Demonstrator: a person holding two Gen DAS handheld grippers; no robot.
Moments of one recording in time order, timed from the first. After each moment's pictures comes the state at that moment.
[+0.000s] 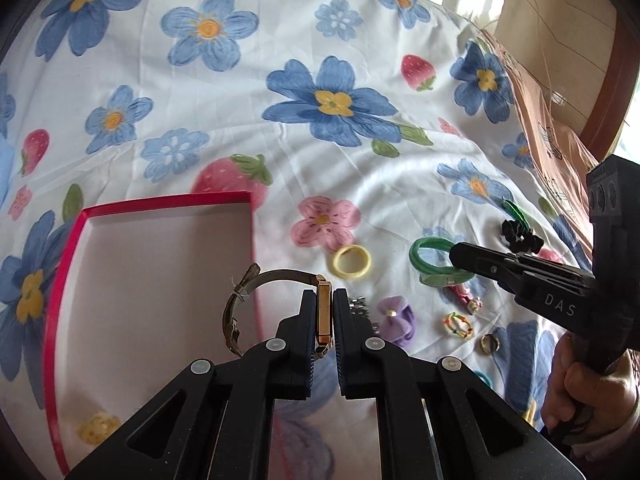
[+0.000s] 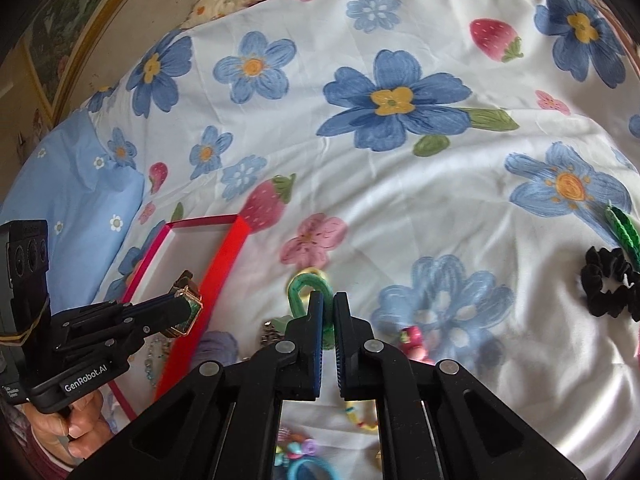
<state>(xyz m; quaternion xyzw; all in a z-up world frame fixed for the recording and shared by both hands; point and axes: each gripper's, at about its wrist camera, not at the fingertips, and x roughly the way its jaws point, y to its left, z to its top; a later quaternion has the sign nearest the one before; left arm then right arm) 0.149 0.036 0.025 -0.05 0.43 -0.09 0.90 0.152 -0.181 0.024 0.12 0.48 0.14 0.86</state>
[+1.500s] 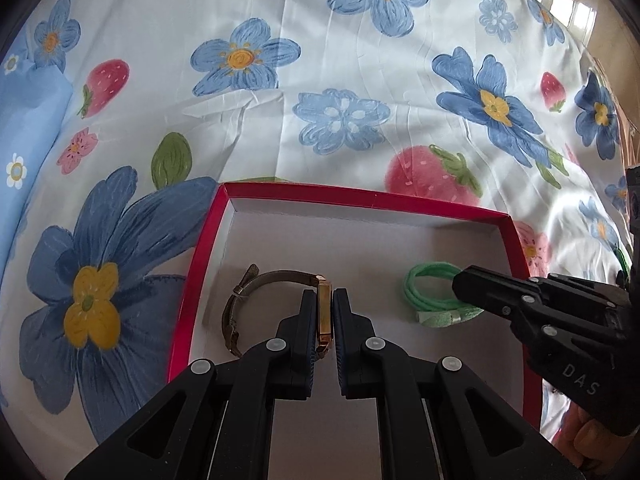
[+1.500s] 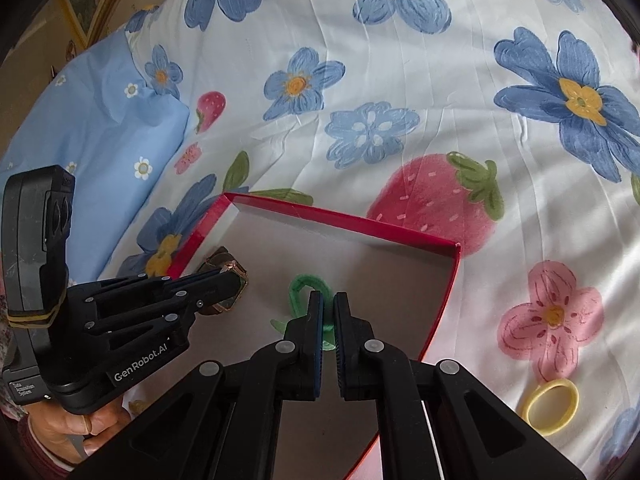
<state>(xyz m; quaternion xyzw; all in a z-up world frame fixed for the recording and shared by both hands) 0.237 0.167 -0.031 -0.08 0.48 0.03 0.87 0.247 0.003 -0.043 0.06 0.53 0.24 0.81</state>
